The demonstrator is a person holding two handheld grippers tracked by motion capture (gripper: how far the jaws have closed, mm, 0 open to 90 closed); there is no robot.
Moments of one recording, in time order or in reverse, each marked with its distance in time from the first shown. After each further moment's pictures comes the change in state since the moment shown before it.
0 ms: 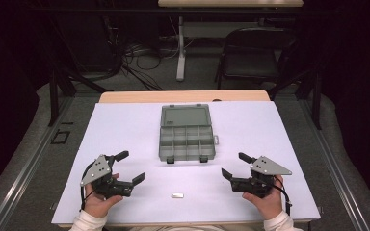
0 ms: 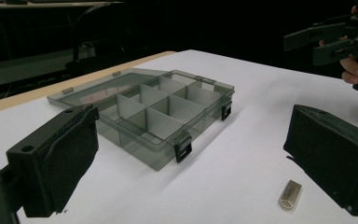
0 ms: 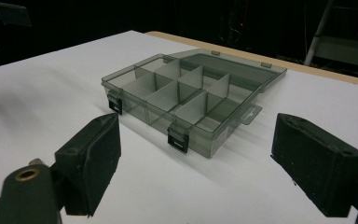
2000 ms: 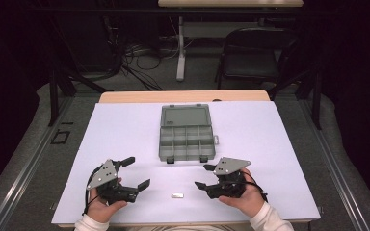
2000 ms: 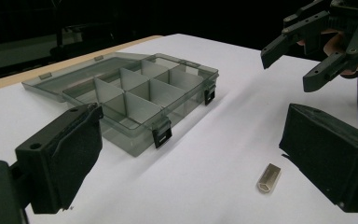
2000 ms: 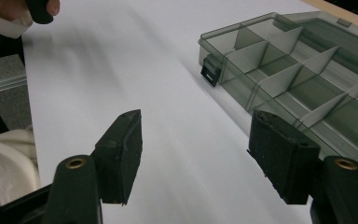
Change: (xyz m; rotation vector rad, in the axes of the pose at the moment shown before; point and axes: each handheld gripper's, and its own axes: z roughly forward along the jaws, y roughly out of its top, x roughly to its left) left arm -0.014 -0.005 0.005 0.061 -0.034 -0.007; right arm 0.051 0.022 0.049 0.263 0.299 -0.180
